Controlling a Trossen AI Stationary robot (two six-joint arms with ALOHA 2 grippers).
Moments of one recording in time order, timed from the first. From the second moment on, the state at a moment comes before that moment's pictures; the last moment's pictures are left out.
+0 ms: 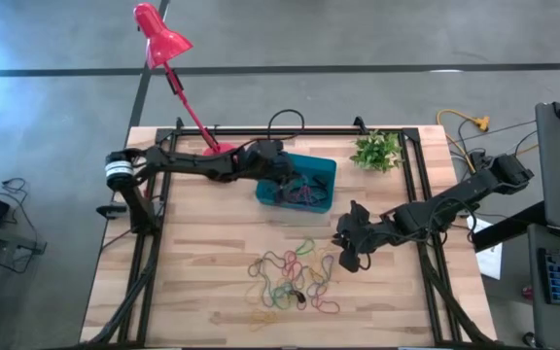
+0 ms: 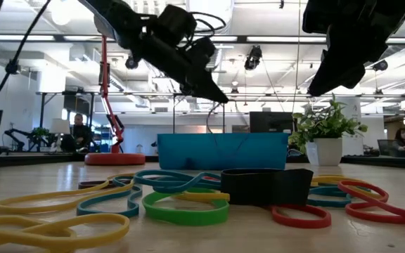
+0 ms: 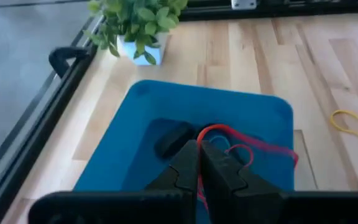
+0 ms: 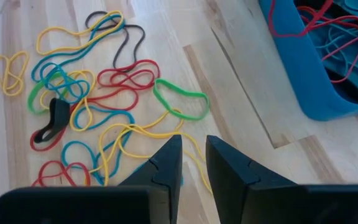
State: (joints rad) left arm 0.27 1.71 1.12 0.11 0.07 0.18; right arm 0.40 1.30 0.76 -0.39 0.32 0.71
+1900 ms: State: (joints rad) left arm 0.29 1.70 1.08 0.02 0.32 -0.13; right arm 0.40 1.30 0.74 -0.35 0.33 0.72
